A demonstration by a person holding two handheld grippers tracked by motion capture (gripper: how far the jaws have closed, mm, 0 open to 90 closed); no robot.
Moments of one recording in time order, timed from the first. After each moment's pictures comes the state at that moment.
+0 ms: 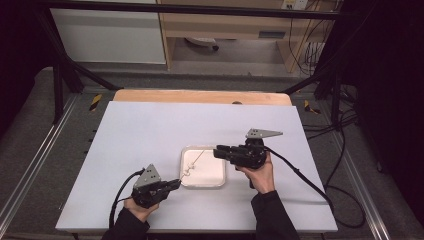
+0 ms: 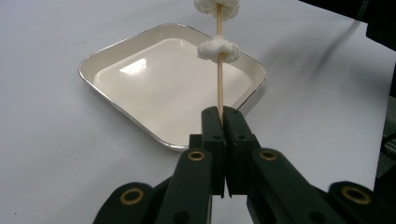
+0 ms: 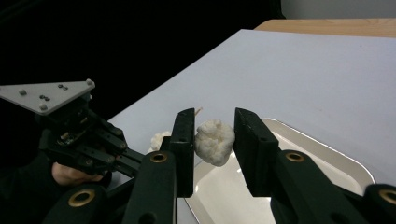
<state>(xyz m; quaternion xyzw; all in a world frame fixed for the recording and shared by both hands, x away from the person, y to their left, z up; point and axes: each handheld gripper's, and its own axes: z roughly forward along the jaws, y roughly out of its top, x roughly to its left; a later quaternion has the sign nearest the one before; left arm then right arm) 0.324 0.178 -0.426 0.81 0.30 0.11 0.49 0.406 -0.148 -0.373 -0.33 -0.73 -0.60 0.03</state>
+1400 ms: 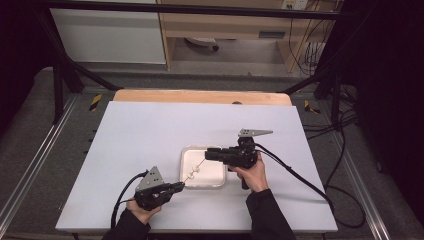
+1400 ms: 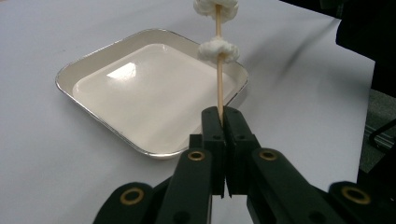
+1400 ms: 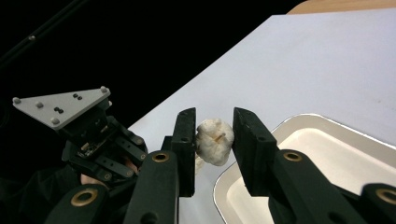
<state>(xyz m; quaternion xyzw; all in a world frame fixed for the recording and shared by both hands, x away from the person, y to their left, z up) 0.320 0.171 -0.425 0.82 0.28 0.11 0.49 0.414 -0.129 -0.385 -0.32 -0.73 -0.60 0.10</state>
